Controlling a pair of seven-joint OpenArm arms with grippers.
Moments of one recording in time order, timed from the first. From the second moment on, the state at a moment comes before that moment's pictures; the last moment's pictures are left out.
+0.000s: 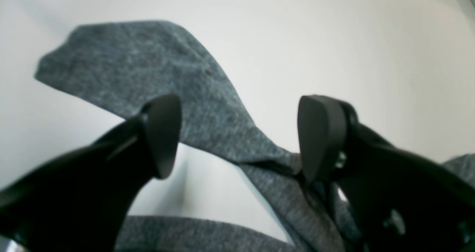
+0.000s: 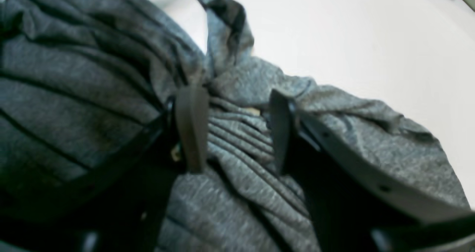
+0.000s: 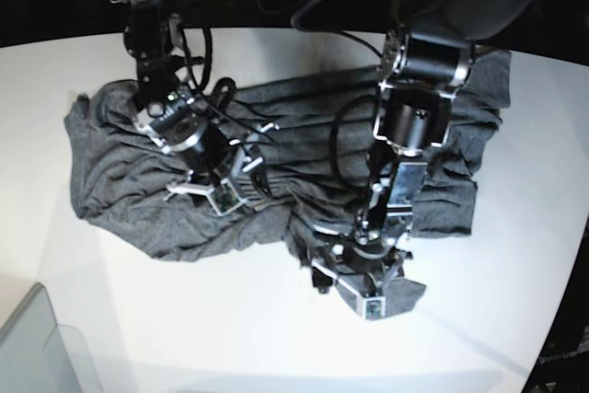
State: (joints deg) left arm -32.1 3.9 5.3 41.3 -10.6 1.1 12.9; right arm -4.1 1.4 -5.1 95.7 -7.3 28.1 -22.2
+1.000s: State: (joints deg) left arm -35.8 4.6 1.0 30.1 -10.4 1.8 5.3; right arm -8.4 3.0 -1.4 96.5 -7.1 28.1 -22.1
